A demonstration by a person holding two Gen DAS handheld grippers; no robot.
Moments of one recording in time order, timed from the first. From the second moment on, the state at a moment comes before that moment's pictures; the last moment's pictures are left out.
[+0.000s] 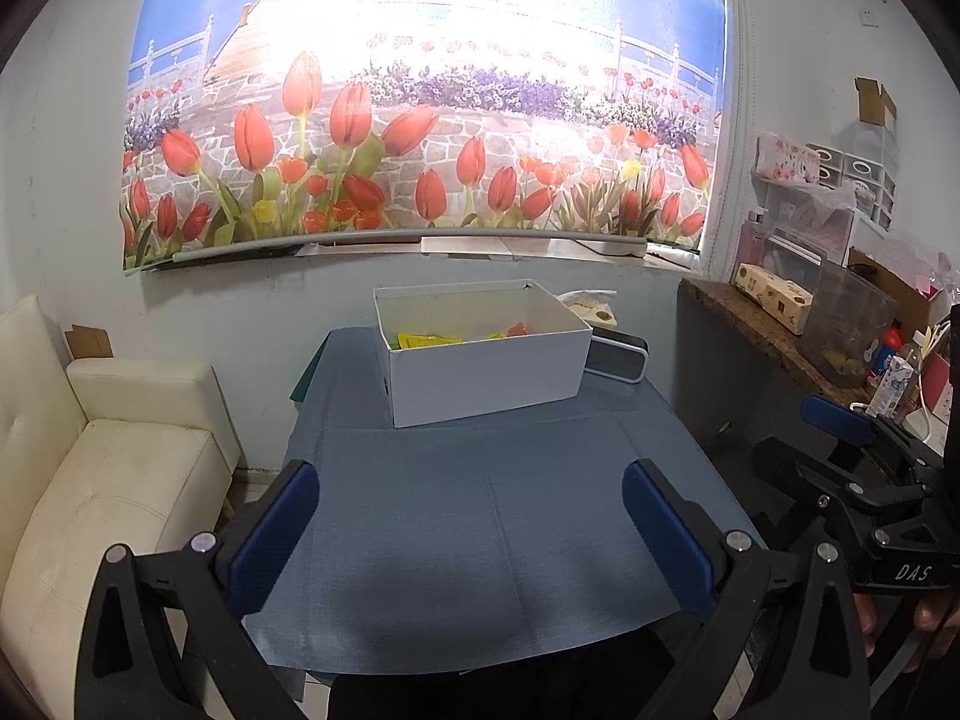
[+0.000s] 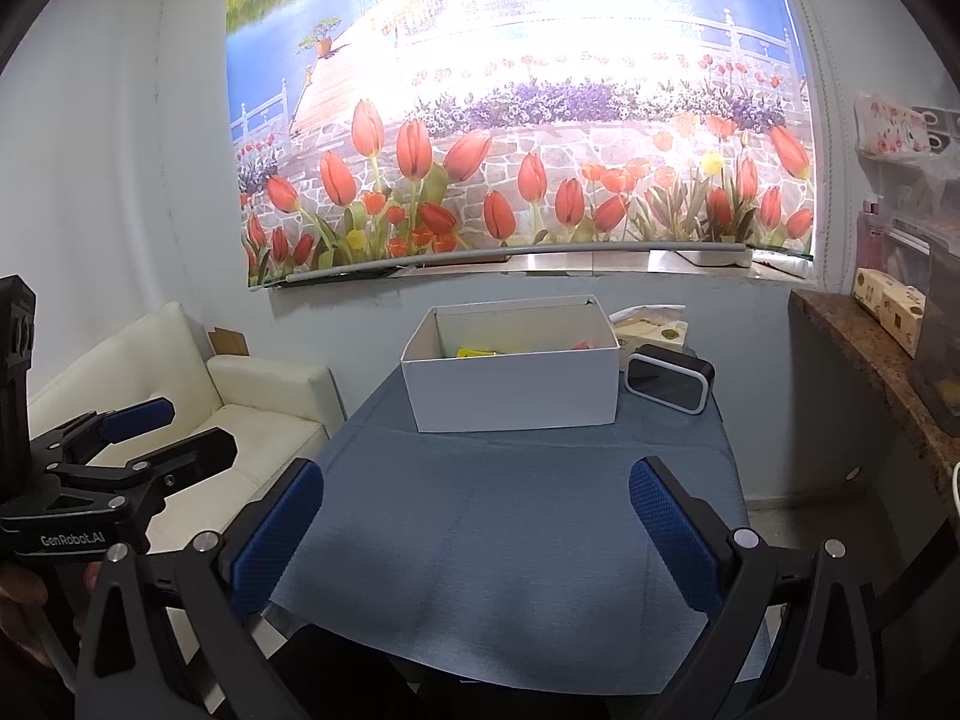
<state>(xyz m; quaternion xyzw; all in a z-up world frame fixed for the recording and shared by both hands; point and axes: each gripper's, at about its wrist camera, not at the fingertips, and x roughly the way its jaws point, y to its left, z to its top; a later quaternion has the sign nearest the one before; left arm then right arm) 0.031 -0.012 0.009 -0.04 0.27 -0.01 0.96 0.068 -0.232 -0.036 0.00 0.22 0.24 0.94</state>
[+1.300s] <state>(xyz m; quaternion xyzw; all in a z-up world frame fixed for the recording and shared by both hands) 0.033 -0.015 0.002 -0.05 0.27 -0.01 0.96 0.064 -0.232 -0.038 0.00 0.22 0.25 0.94</state>
